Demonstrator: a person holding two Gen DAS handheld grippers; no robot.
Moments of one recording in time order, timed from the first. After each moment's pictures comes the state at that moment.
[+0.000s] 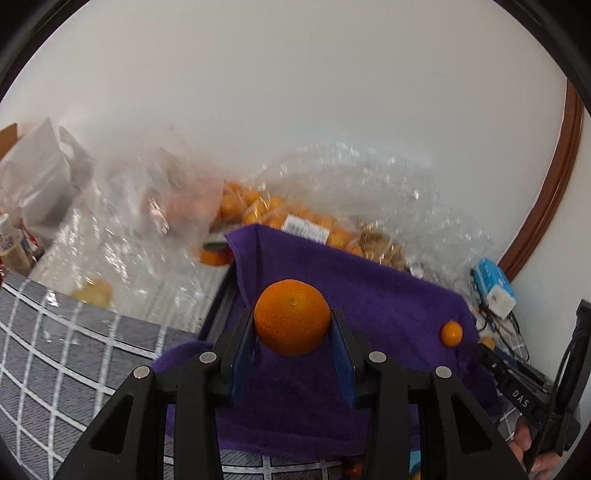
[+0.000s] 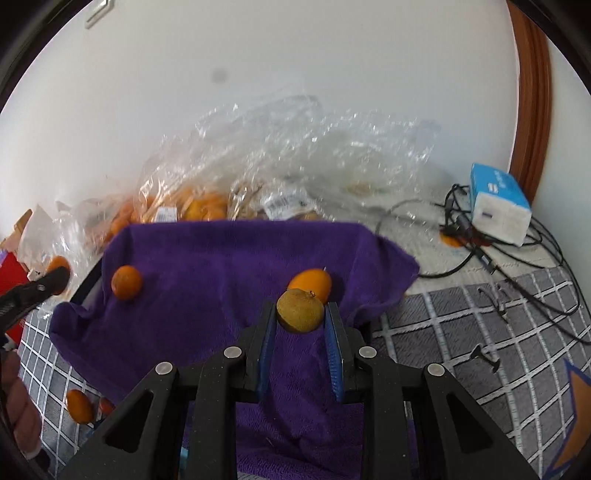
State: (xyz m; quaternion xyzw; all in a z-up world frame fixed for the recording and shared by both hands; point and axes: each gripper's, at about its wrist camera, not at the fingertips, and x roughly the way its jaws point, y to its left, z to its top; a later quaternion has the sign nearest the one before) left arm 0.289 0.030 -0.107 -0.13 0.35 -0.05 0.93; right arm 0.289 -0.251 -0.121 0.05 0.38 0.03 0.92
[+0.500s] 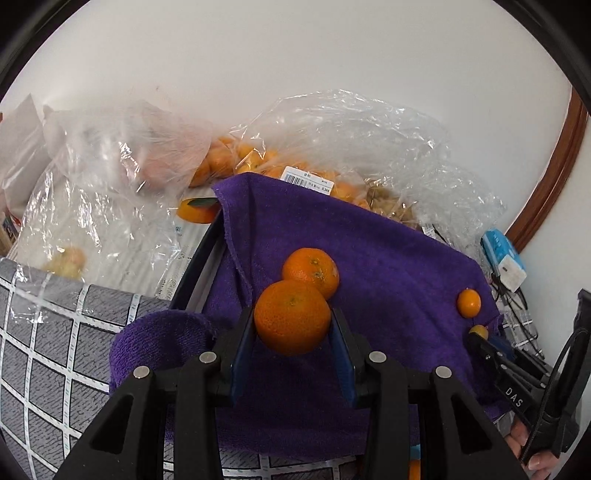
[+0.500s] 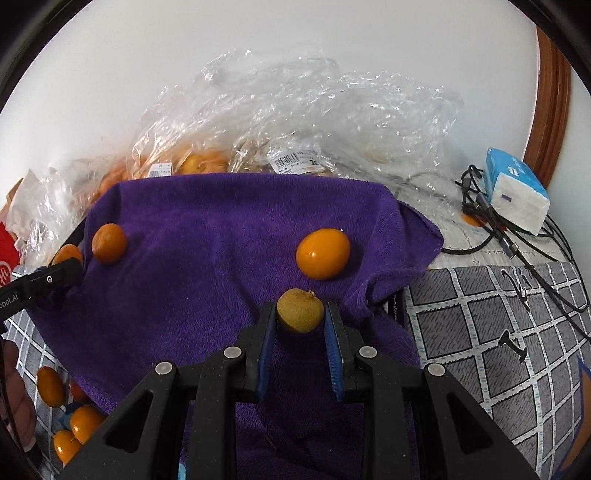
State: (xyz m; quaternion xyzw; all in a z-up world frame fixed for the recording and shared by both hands) left arm 0.301 0.022 -0.139 -0.12 0.39 -0.05 0.91; right arm 0.296 -0.236 -0.153 0.01 0.41 0.03 0.91
